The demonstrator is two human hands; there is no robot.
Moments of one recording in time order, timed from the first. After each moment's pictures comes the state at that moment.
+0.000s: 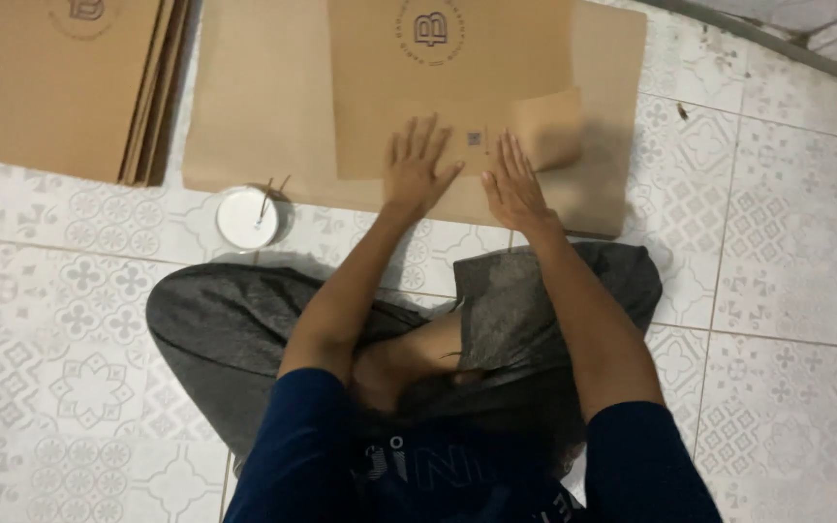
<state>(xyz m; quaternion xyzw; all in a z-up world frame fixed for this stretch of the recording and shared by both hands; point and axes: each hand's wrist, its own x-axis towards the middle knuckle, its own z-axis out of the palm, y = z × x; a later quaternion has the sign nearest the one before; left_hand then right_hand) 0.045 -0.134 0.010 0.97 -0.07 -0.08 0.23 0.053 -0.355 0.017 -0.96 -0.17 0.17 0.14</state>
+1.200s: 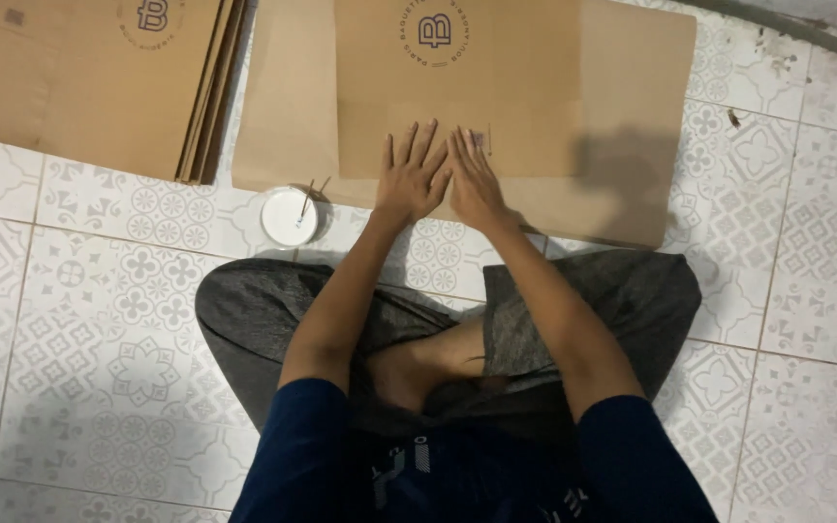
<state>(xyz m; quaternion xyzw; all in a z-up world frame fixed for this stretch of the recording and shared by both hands) 0.034 -0.067 -0.022 0.98 -0.11 0.02 0.15 0.059 -0.241 -0.030 -0.91 -0.32 -0.01 0.25</state>
